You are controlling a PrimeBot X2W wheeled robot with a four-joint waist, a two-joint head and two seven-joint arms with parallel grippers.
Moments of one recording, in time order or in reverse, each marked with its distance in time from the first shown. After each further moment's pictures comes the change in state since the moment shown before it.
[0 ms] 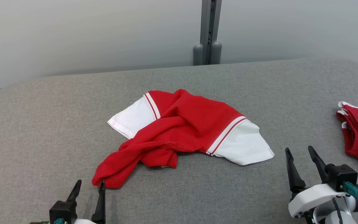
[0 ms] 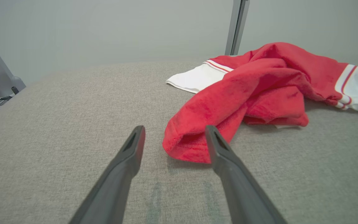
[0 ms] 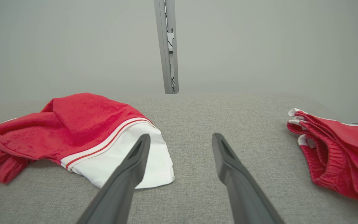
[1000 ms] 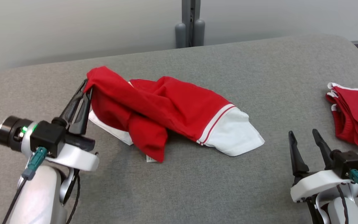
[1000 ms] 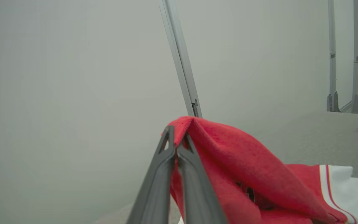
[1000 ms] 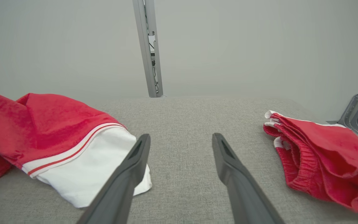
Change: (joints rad) left arm -0.360 0.129 -0.088 -0.241 0.070 -0.093 0.000; right arm -0.062 0.000 -0.016 -0.038 -0.001 0.000 0.000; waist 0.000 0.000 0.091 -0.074
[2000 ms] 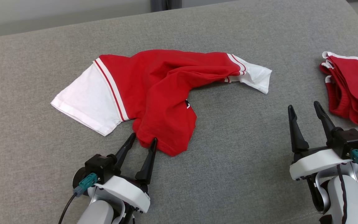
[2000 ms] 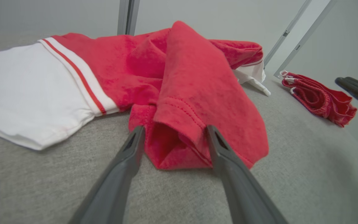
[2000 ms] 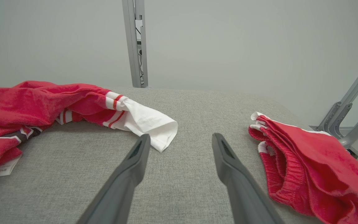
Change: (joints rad) left arm 0.107 -0.136 -0.229 0.248 -0.350 0.000 0.002; right arm -0.080 -0.001 -0.001 -0.060 -0.078 0.000 0.000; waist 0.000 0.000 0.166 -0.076
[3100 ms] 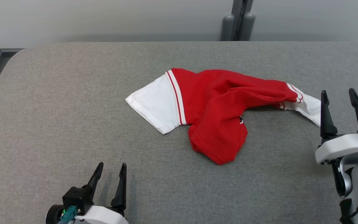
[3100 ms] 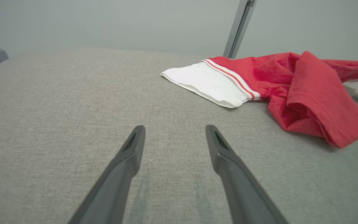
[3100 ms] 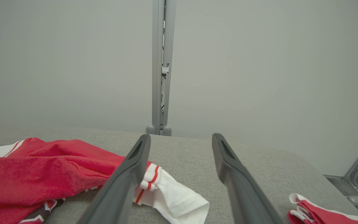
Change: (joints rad) left arm 0.209 0.000 0.178 -0.082 0.122 0.105 0.000; right arm -0.101 -0.035 -0.158 0.095 -0.096 0.000 0.000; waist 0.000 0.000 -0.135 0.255
